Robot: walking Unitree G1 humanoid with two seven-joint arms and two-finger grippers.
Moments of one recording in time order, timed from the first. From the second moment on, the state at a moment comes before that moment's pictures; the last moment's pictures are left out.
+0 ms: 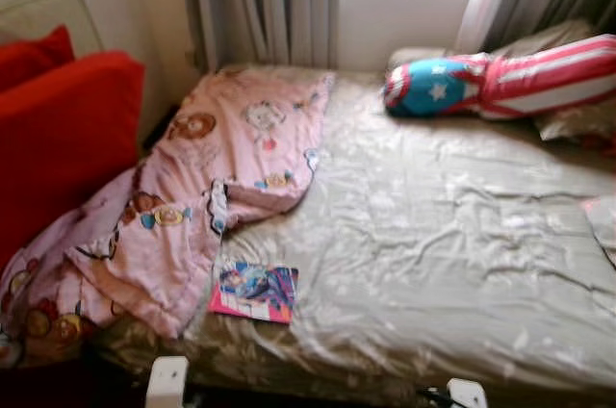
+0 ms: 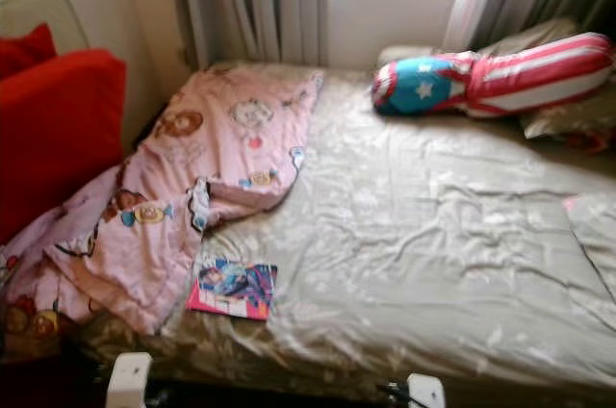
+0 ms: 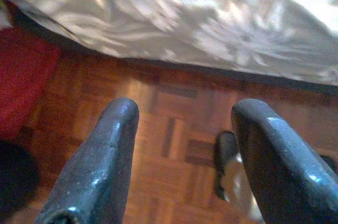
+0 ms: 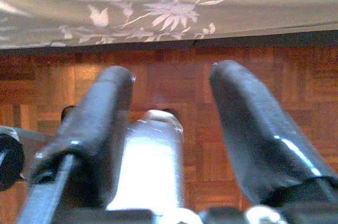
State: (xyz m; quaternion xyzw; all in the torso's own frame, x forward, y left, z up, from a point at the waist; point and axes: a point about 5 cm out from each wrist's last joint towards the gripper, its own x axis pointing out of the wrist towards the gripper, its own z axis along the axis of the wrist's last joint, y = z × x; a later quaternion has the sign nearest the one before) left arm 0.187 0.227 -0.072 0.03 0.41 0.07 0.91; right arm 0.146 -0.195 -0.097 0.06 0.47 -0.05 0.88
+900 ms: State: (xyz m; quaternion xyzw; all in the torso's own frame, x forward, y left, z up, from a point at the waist) left arm 0.184 0.227 -0.074 0.03 0.42 0.06 0.91; right arm 0.145 -0.165 -0.101 0.06 0.48 -0.04 0.87
